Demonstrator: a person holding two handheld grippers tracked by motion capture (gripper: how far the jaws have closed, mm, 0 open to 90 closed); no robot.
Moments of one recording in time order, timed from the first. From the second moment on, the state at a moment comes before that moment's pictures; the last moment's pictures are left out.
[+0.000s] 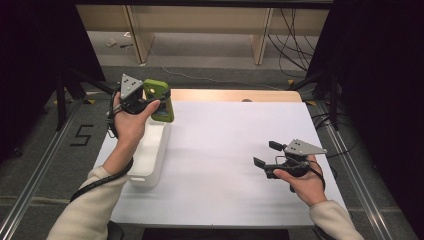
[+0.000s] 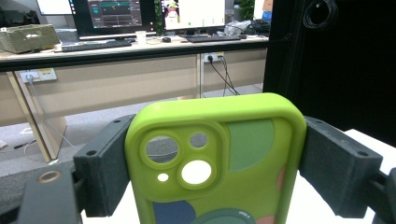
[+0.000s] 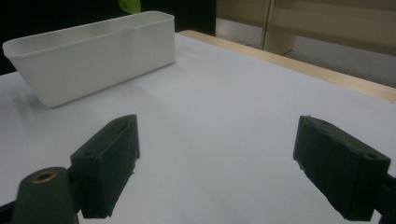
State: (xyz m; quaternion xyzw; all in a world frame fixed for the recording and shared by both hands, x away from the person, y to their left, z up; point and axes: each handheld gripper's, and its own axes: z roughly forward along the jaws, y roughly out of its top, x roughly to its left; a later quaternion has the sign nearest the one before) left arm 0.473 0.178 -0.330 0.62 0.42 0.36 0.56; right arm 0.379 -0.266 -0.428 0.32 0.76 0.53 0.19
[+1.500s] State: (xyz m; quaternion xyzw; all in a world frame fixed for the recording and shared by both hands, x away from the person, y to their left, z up) left arm 0.476 0.194 -0.327 0.62 0.43 0.36 0.55; right arm 0.380 -0.266 -0.429 0.32 0.76 0.53 0.19
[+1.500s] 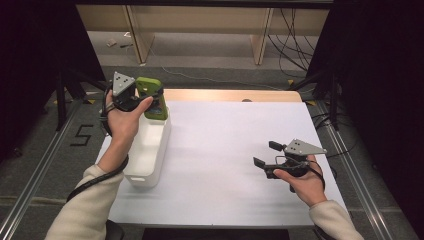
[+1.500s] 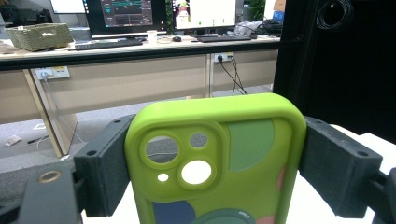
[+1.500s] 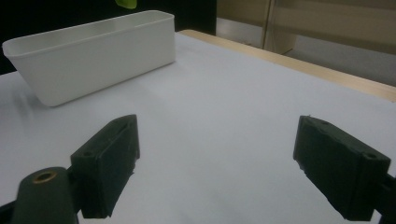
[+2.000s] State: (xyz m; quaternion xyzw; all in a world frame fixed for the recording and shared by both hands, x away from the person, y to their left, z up) left arm 0.477 0.198 -0.327 0.62 0.44 0.37 0.55; right arm 0.379 -0.266 -0.429 0.32 0.76 0.53 0.19
